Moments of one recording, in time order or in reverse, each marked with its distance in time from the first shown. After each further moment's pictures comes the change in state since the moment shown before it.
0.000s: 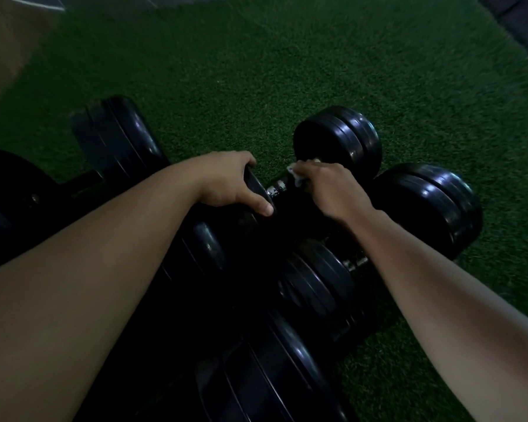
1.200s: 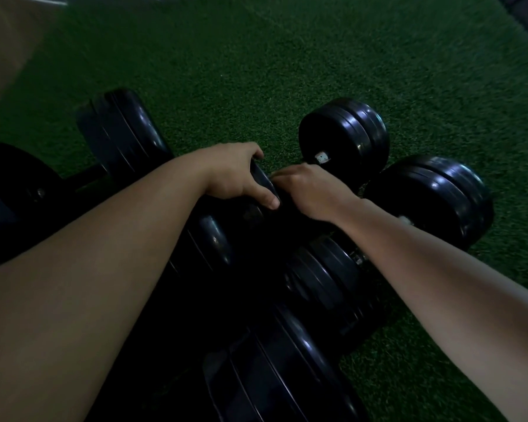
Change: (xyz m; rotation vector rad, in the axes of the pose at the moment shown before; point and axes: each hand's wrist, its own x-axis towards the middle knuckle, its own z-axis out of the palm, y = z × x) left_hand 0.001 0.001 0.001 -0.047 0.009 0.003; right_hand 0.006 -0.040 0.004 -0.114 -0.134 -0.433
